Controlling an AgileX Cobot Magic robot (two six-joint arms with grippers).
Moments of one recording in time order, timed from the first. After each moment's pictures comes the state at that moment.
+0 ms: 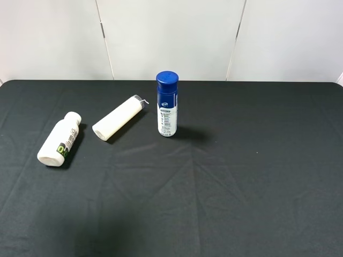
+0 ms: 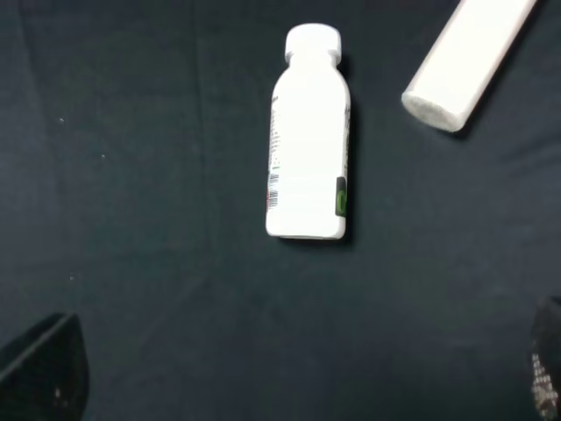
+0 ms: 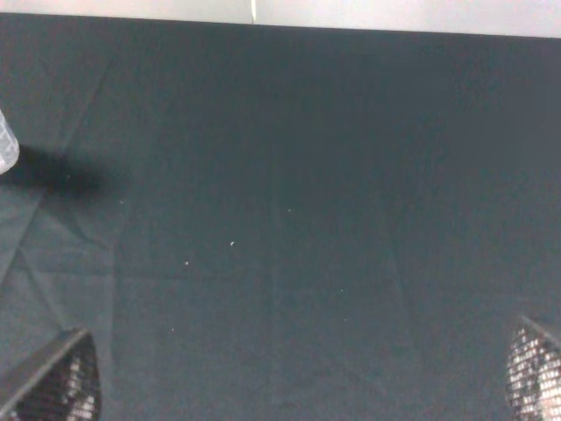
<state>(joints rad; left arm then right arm) -0.06 0.92 -1.04 0.00 1.08 -0.01 0.11 0.00 -0.49 0.02 1.03 0.01</state>
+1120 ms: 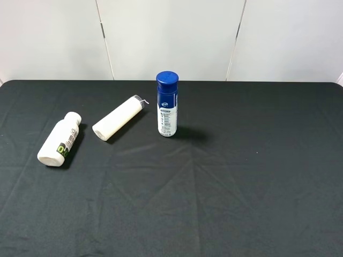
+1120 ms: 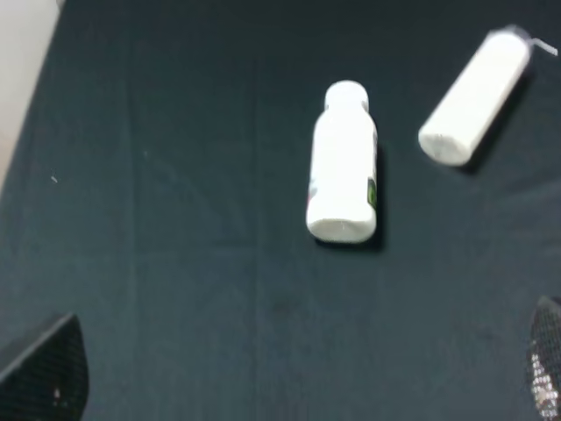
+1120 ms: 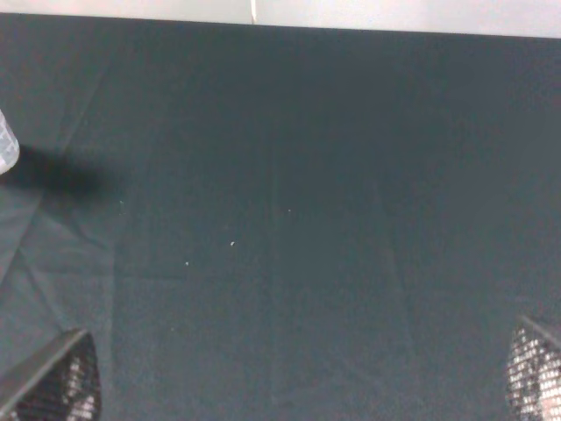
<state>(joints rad) -0.06 0.10 -0.72 0.06 1.16 -0.04 0.11 0.00 -0.49 0.02 1.03 0.01</state>
